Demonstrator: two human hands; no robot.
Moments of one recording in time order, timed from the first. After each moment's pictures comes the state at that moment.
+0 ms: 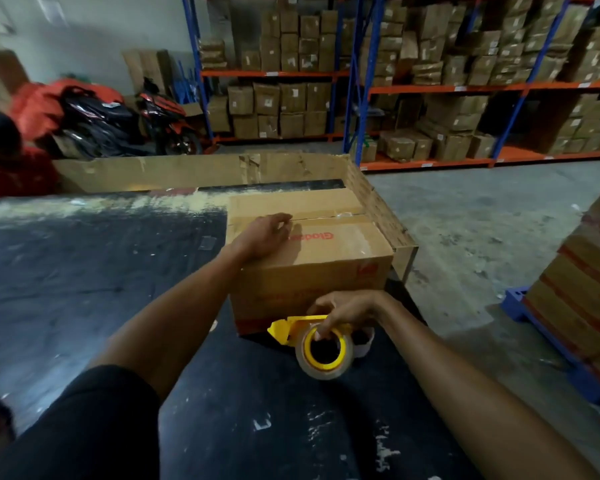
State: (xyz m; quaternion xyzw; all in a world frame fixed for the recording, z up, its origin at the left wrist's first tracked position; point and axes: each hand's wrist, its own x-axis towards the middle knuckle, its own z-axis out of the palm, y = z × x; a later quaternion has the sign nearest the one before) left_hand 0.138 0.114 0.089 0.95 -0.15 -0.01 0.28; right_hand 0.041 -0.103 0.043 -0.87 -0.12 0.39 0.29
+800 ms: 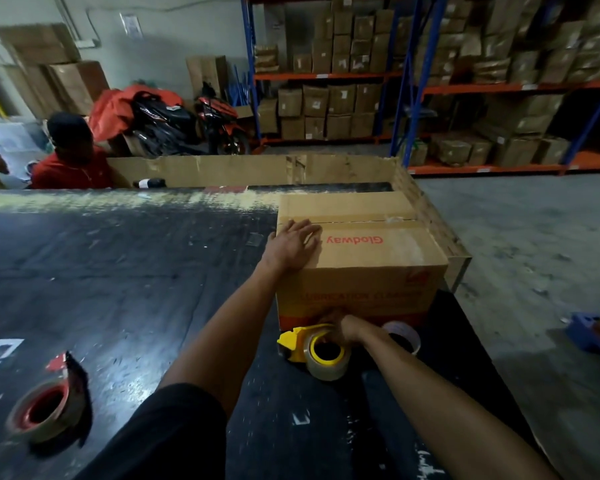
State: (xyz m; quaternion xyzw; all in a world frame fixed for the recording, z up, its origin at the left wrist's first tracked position) left_hand 0.124 0.153 0.065 0.98 -0.11 0.02 0.16; right_hand 0.070 -0.024 -0.060 -0.92 -0.12 0.30 0.21
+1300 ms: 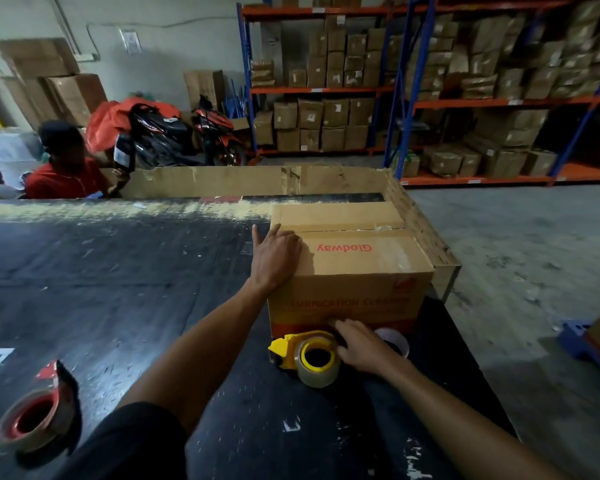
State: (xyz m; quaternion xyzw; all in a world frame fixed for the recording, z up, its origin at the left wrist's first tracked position) left_hand 0.094 0.153 0.073 0.97 -0.10 0.17 0.15; right_hand 0.007 -0.061 -0.021 -0.95 -0.17 0.15 0.20
